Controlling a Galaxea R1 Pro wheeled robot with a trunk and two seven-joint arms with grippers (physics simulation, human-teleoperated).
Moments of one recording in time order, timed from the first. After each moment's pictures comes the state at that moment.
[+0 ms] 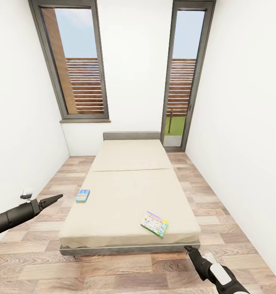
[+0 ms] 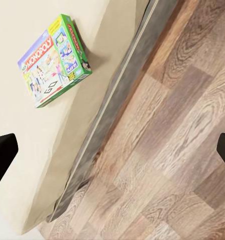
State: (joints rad) left arm -0.44 0.23 0.64 -1.41 -0.01 1.03 -1.30; right arm -0.51 -0.03 -0.45 -0.36 -0.68 0.31 0.08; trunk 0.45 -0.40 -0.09
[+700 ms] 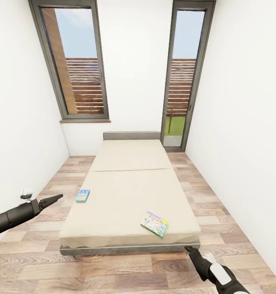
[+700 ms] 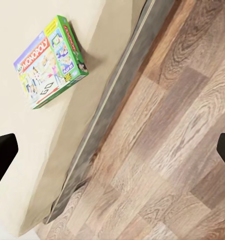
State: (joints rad) left arm -0.44 0.23 0.64 -1.41 -0.01 1.03 -1.30; right arm -0.51 -0.03 -0.46 -0.36 -0.68 0.31 0.07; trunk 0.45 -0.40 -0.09
